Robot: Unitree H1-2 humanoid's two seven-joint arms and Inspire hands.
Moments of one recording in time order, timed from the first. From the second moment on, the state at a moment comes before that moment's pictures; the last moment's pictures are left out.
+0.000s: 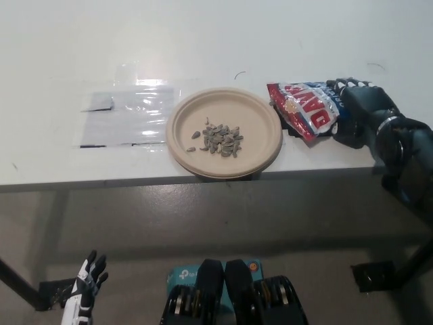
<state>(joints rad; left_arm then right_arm) 0.21 0.06 0.03 0.05 0.05 -0.40 0.01 -1.09 -0.29 0.46 1.32 -0.74 -0.18 -0.05</state>
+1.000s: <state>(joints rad) 0.22 0.06 0.05 0.05 0.04 -0.40 0.01 -0.91 -0.46 0.46 0.62 -0.65 0.00 0.53</state>
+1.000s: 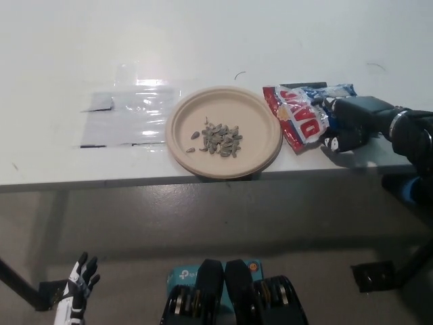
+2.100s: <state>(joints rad) 0.21 0.06 0.06 0.05 0.02 -0.40 0.01 -0.92 -0.50 0.17 0.38 -0.40 0.07 0.63</state>
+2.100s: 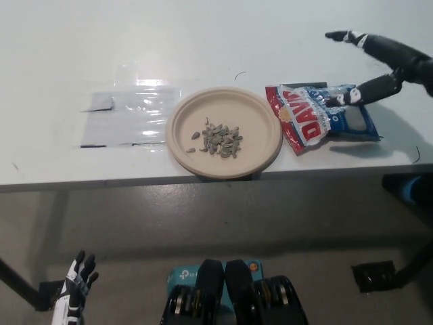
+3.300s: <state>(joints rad) -0.07 0.11 -0.01 0.09 0.01 -0.36 -0.05 -0.09 -0.02 -0.15 -0.26 -0.11 -0.09 0.41</state>
